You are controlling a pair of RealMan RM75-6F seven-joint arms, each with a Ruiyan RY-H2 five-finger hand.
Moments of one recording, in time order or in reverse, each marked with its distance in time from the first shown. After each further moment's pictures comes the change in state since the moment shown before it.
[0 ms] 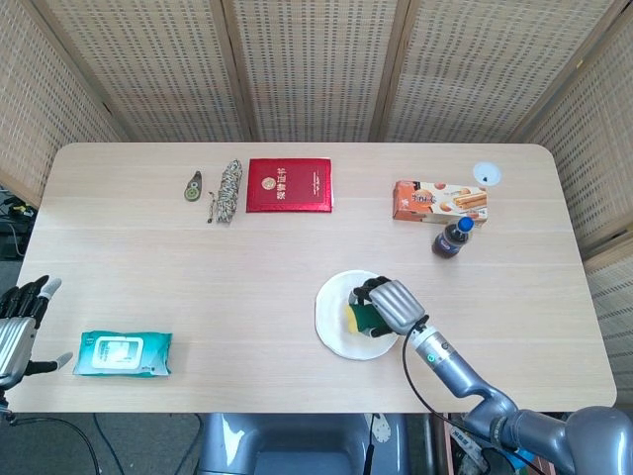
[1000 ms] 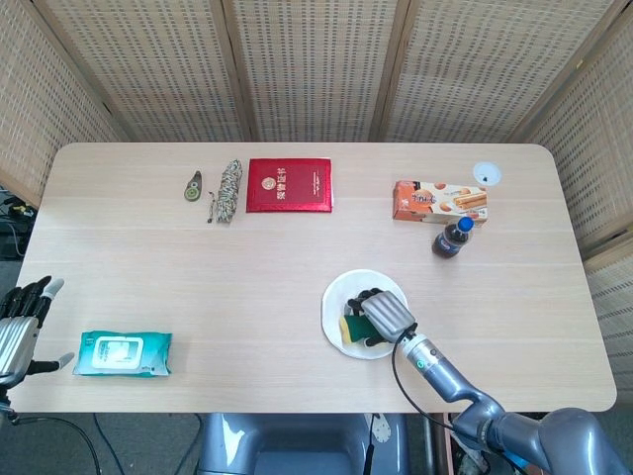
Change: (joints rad) left arm -0.009 -0.002 0.003 0.000 -0.011 -0.013 0.006; right arm 0.006 -0.108 -0.048 0.137 0.017 -0.030 0.006
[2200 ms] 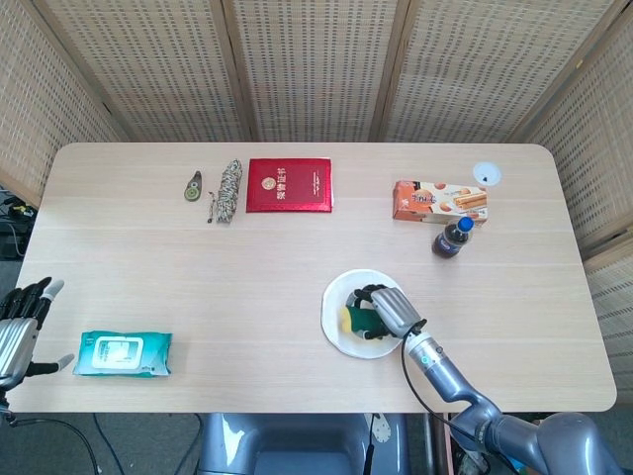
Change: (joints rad) left arm 0.002 0.010 0.009 -0.004 0.015 0.004 -0.021; right arm -0.023 -0.025 0.030 0.020 0.051 0.030 0.222
